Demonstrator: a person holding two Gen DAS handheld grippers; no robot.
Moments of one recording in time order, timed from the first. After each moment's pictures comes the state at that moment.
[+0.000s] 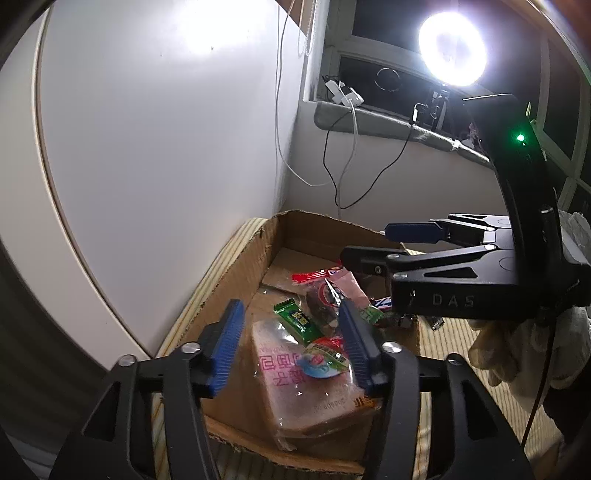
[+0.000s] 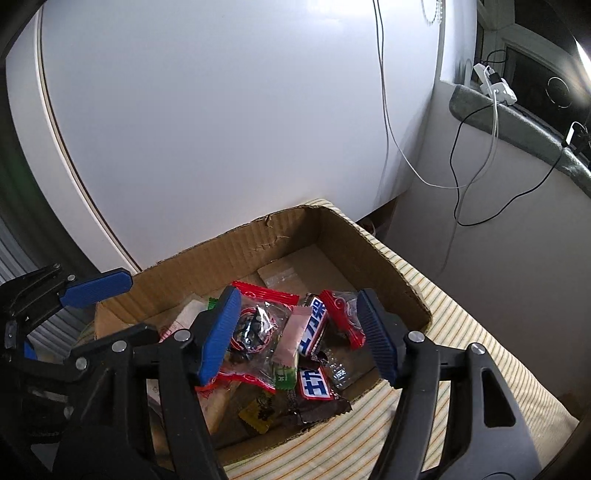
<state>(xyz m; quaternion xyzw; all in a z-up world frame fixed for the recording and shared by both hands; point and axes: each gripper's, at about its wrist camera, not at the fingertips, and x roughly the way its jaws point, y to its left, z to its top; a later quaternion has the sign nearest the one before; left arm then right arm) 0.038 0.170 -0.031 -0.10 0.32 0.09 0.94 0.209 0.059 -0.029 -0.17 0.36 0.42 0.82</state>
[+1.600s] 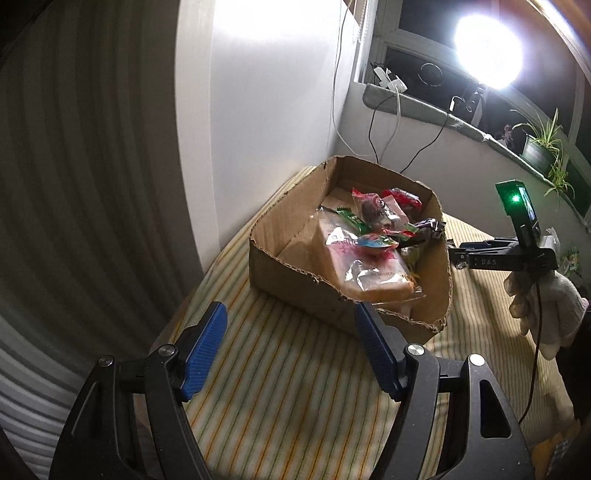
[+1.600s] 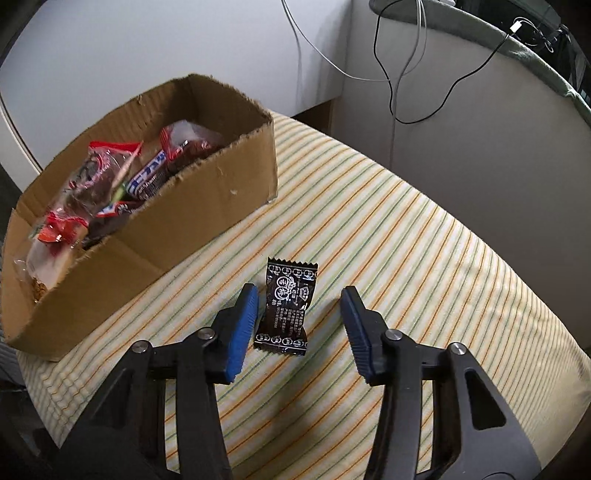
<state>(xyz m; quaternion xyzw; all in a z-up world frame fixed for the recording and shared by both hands) -0.046 0.177 -0.063 -0.14 0.35 0.16 0.91 0.251 -0.044 -0.113 -0.19 0.46 0.33 0.80</state>
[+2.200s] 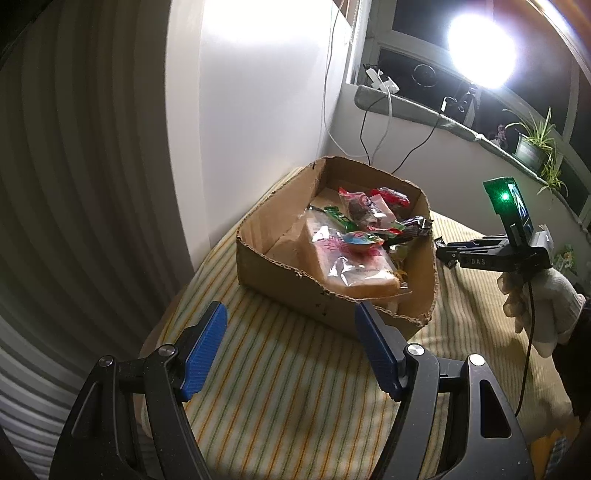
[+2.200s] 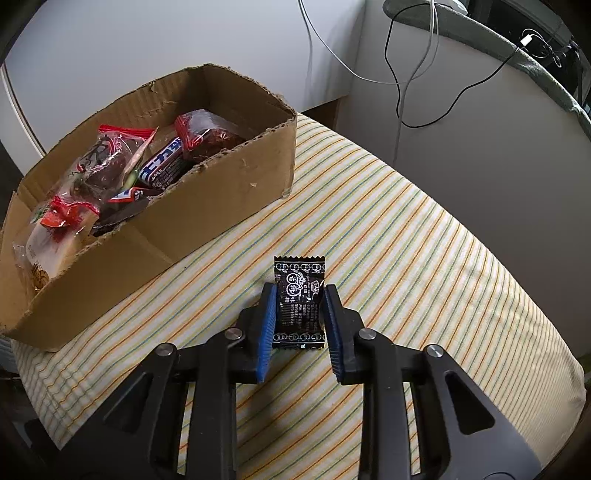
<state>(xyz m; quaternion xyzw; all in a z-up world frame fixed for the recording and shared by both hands) -0.049 0.168 -0.061 -0.14 0.35 0.15 0.92 0.230 -0.032 -0.110 -0.21 0.46 0.34 0.80</state>
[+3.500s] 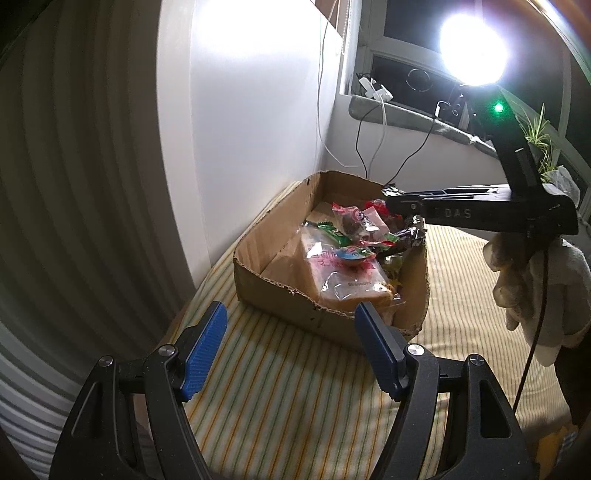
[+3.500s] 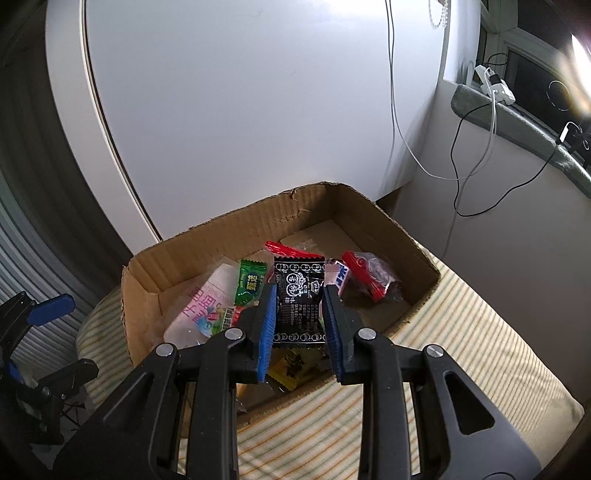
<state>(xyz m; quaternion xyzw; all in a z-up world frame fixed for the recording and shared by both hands) -0.053 0.160 -0.048 -0.12 0.33 0.16 0.92 0.162 0.044 -0.024 -0.18 0.36 0.43 0.81</state>
